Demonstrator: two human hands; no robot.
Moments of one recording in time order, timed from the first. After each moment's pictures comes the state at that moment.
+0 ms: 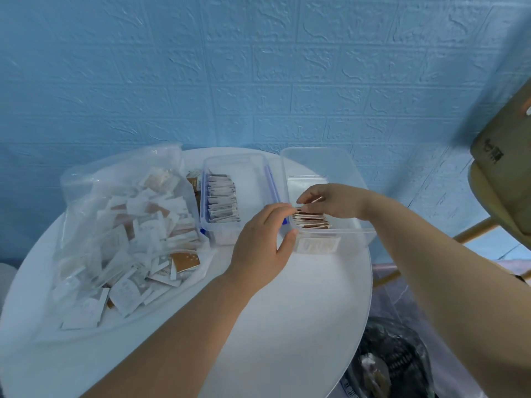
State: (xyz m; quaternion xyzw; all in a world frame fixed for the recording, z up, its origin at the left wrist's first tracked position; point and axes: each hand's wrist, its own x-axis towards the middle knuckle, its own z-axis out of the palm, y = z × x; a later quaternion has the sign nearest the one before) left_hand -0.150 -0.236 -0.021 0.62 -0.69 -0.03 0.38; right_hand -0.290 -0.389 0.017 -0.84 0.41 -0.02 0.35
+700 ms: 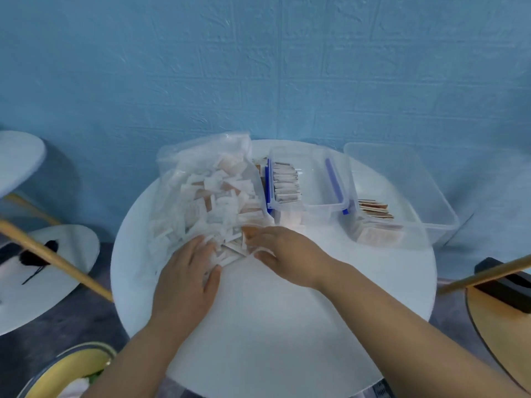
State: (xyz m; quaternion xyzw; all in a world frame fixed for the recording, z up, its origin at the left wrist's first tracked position) left_hand -0.027 -0.068 -0.057 0.82 -0.52 0.07 0.22; right_hand -0.176 -0.215 -0.014 -0.96 0.17 -0.09 0.22
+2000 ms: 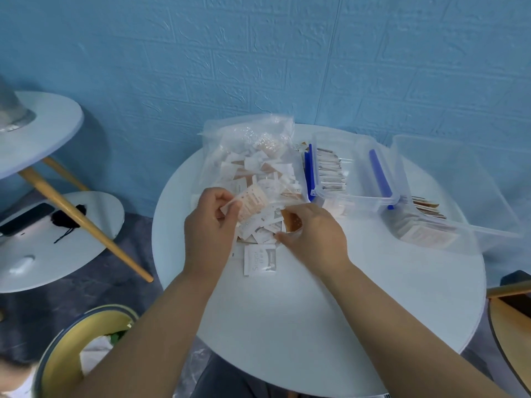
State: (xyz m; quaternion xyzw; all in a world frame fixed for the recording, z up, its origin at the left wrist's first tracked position) left_hand -0.007 -0.081 -0.018 0.75 -0.37 0.01 0.54; right_hand -0.135 -0.195 -0.036 -0.88 0.38 -0.22 0.19
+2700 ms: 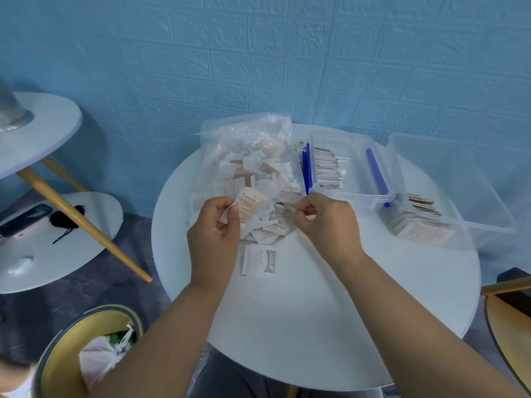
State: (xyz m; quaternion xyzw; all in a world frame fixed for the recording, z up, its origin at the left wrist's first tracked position) left_hand -0.027 -0.076 -0.028 0.73 -0.34 0.02 0.59; right_hand -0.145 -0.201 -0.015 -0.85 0.38 -0.30 0.20
